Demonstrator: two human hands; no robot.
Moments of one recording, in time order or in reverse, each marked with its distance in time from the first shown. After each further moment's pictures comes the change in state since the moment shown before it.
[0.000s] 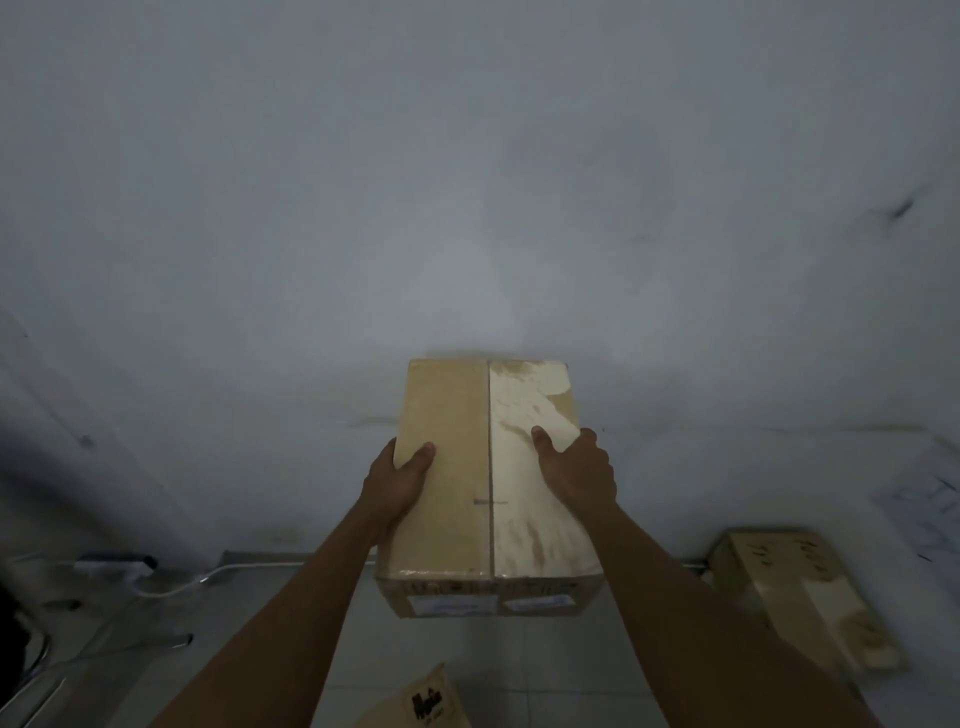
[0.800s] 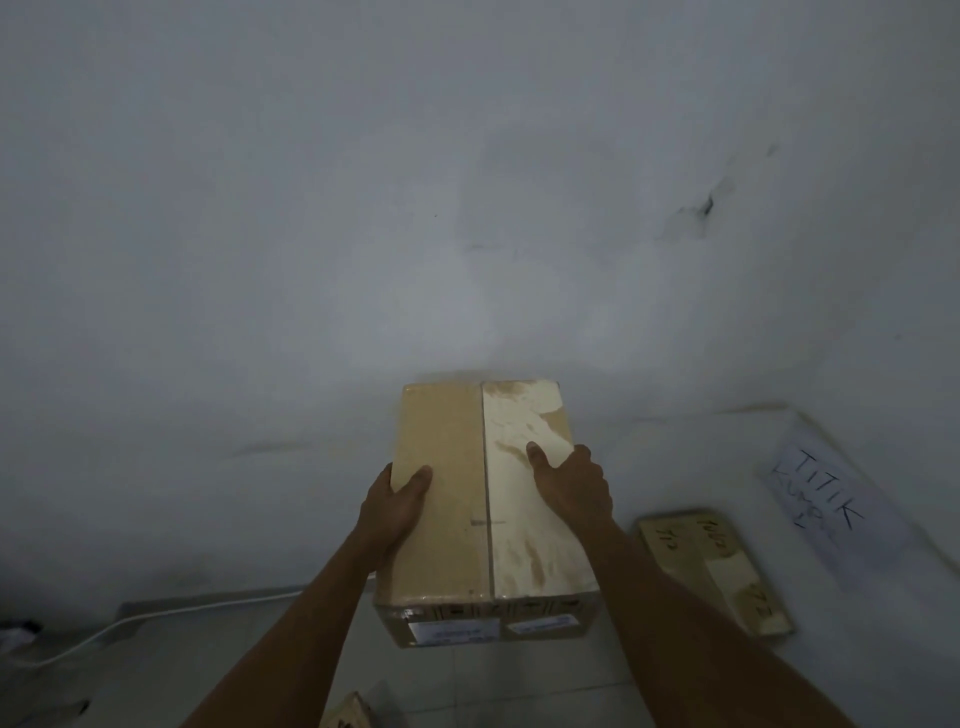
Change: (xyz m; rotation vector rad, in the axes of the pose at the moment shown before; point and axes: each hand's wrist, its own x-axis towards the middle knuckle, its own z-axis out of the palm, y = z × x) left_hand -0.035 0.037 0.187 0.070 -0.110 0.004; right_hand 0.063 0.133 -0.131 0.022 0.052 0.073
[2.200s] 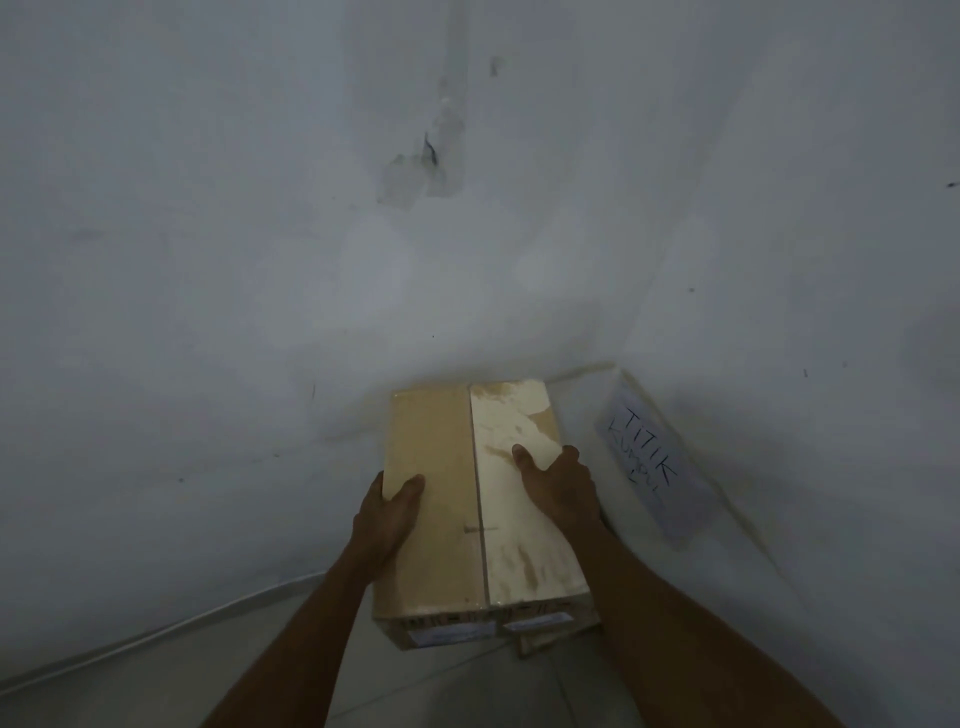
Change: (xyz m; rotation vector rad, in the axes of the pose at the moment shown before) left_hand 0.057 0.057 0.325 0.089 -0.169 -0.099; right_hand 0.176 0.199 -0.170 0.055 0.056 0.229
